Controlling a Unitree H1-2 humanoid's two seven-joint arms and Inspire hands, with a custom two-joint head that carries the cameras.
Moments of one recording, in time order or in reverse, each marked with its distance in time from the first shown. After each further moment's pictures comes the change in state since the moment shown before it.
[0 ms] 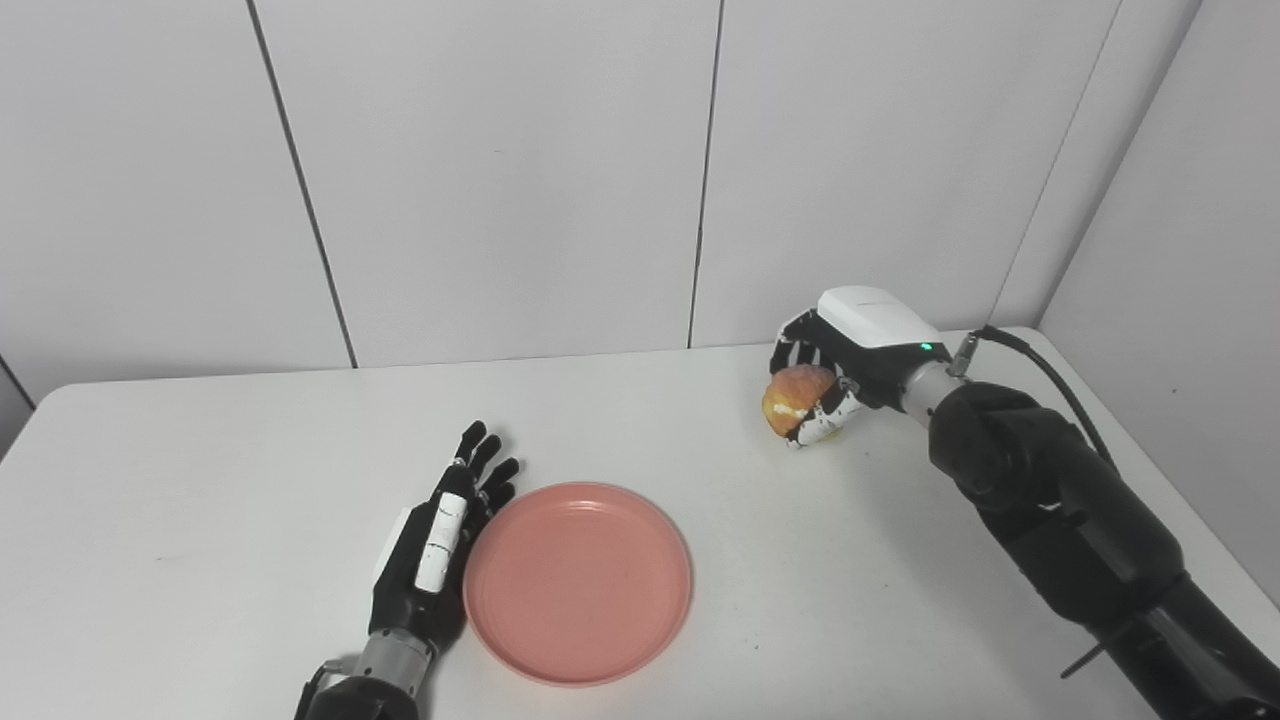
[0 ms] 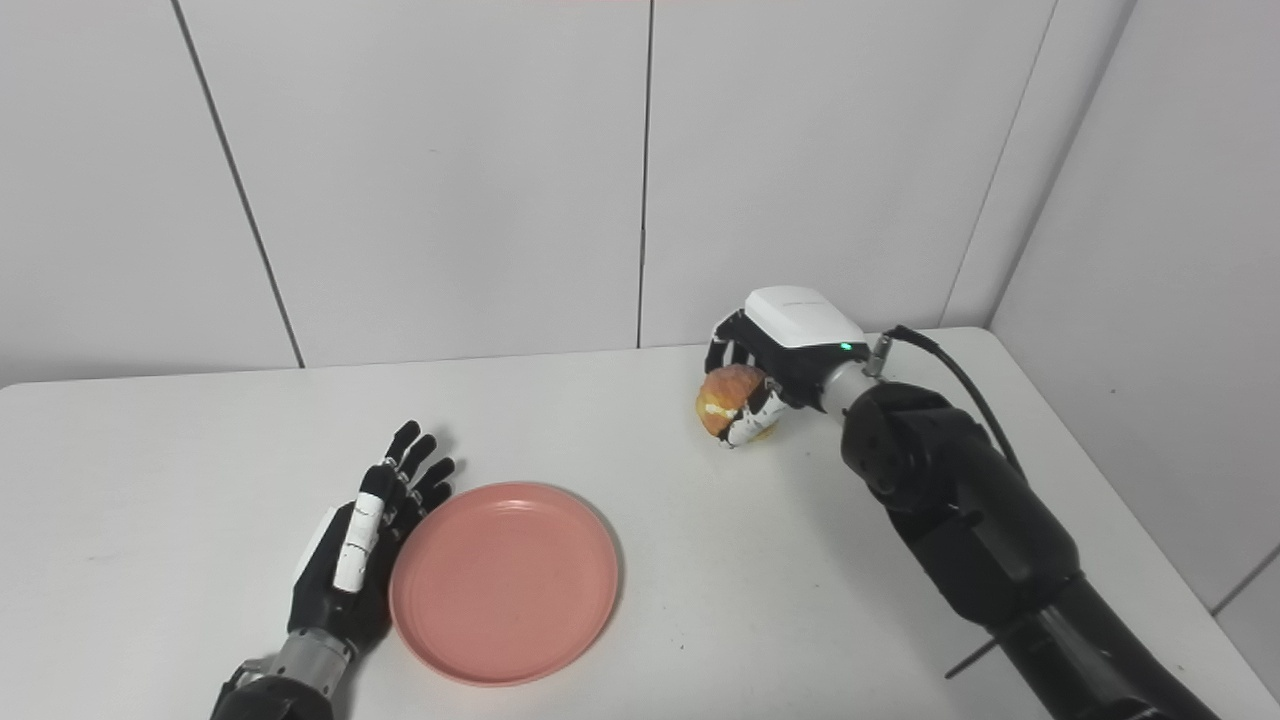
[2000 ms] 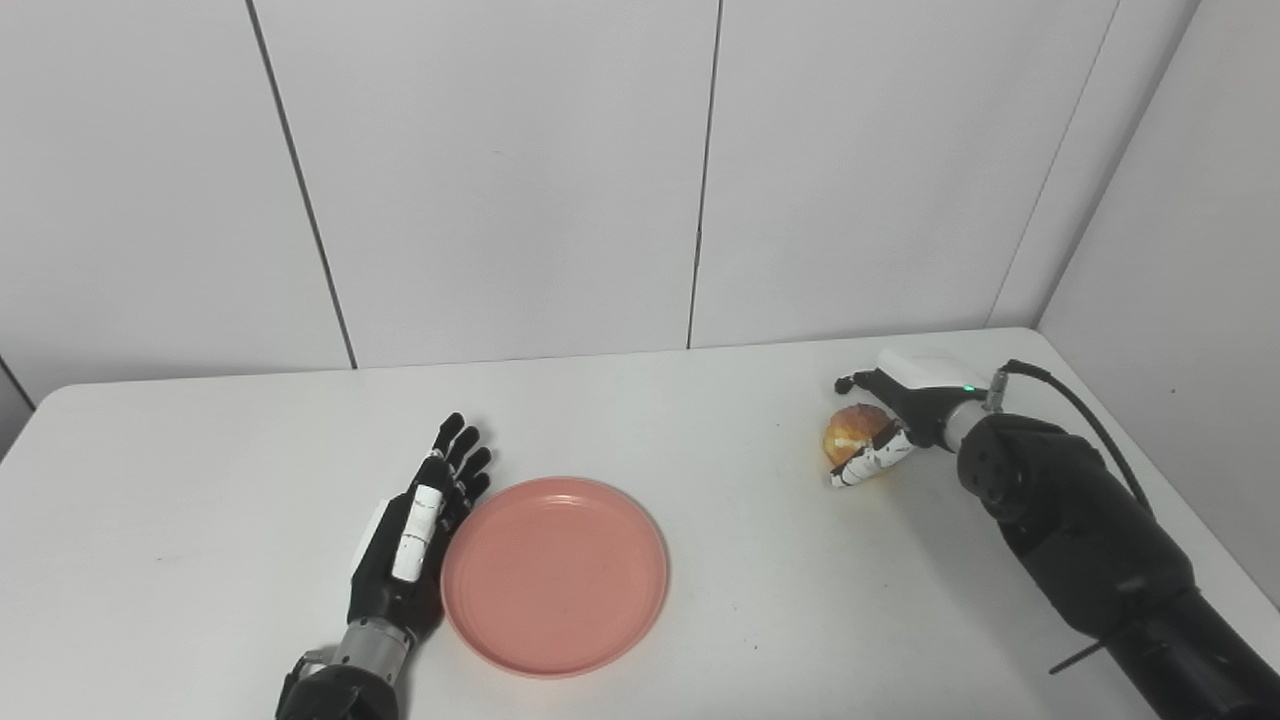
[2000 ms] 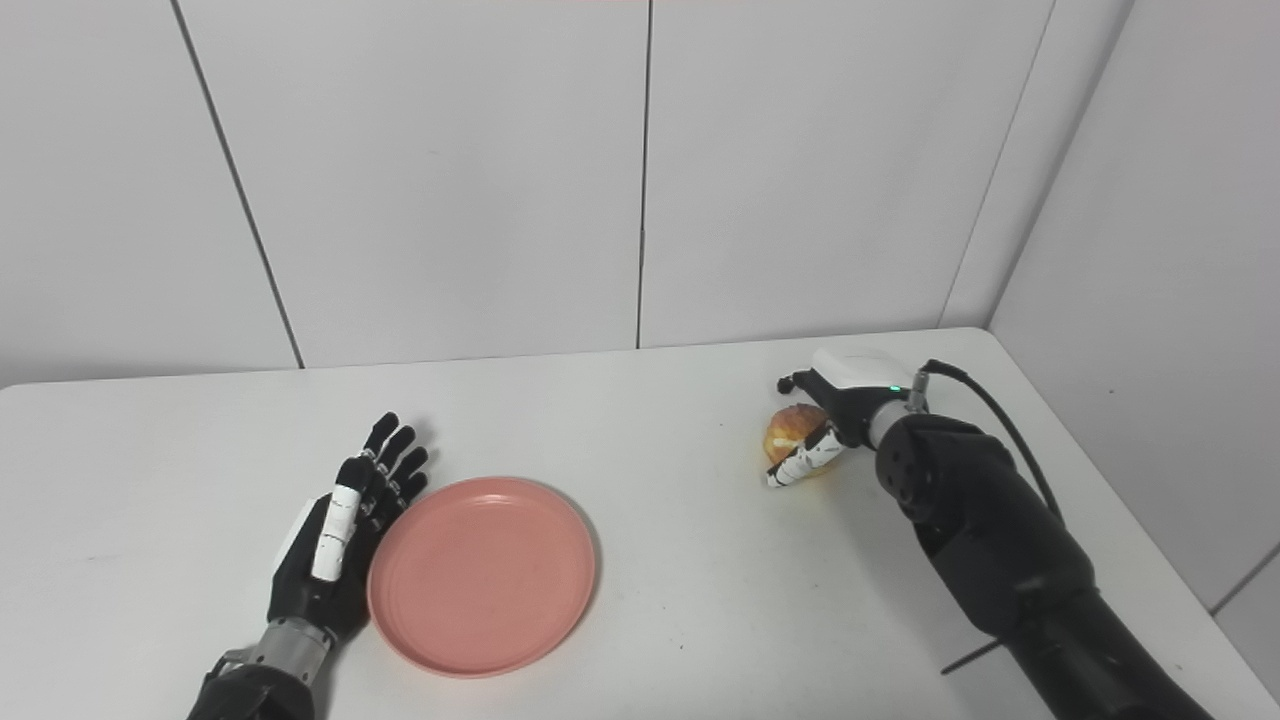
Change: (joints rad) left arm -0.029 0.034 0.042 0.051 -0.051 -0.022 -0.027; right arm 0.048 -0.008 -0.033 0.249 -0.118 0.096 0.074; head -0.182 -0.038
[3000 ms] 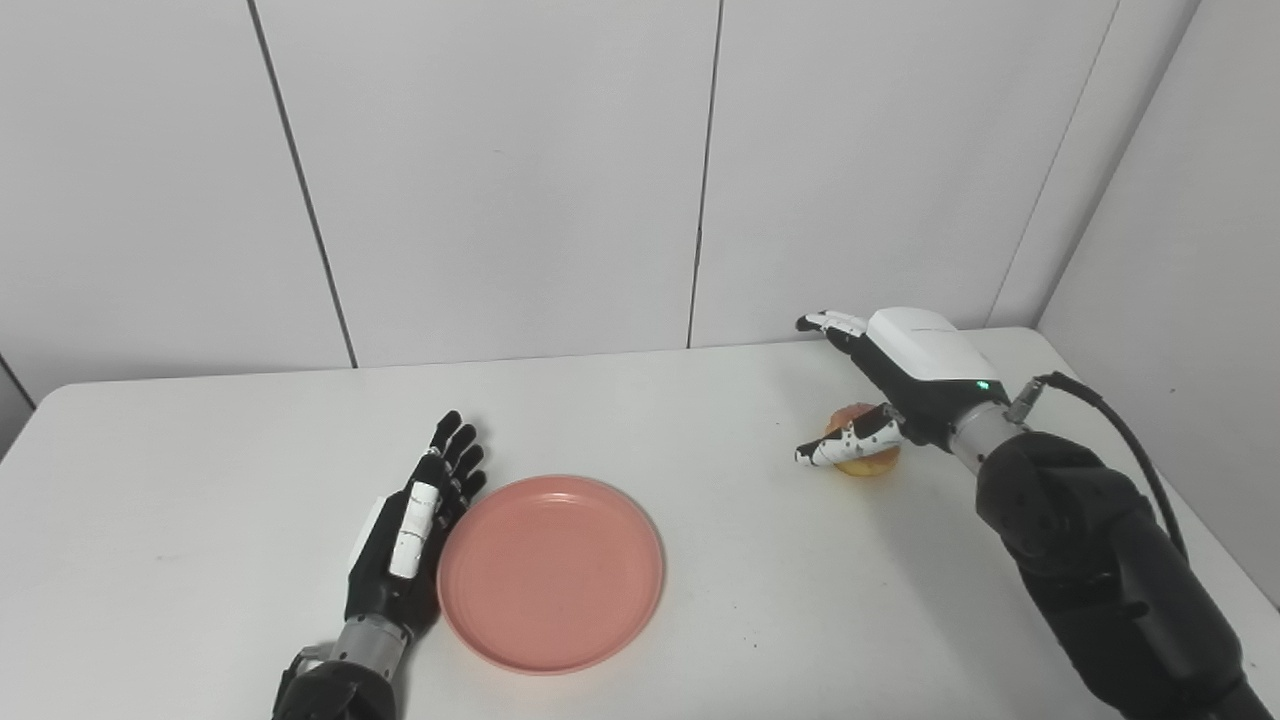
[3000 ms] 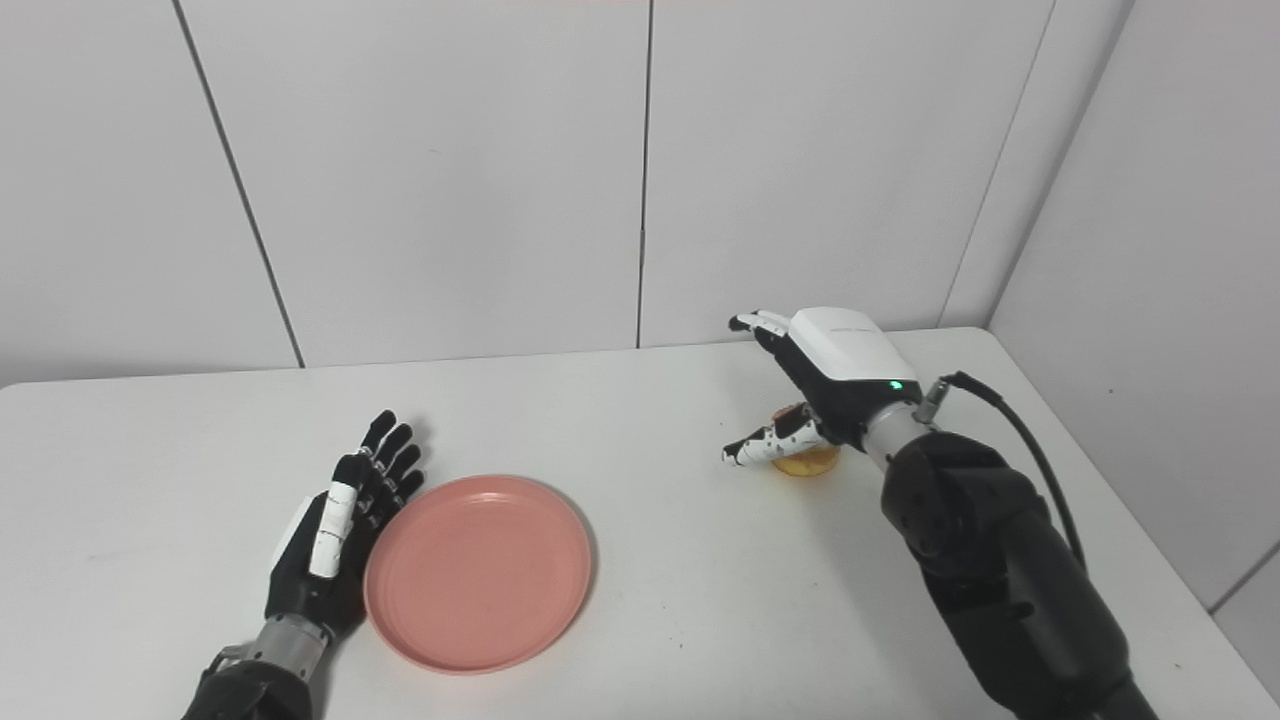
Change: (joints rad) left arm -0.014 0.004 0.005 0.023 0.007 -0.015 0.000; right arm 0.120 0.045 -0.115 -0.383 -0.004 0.003 0.047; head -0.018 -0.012
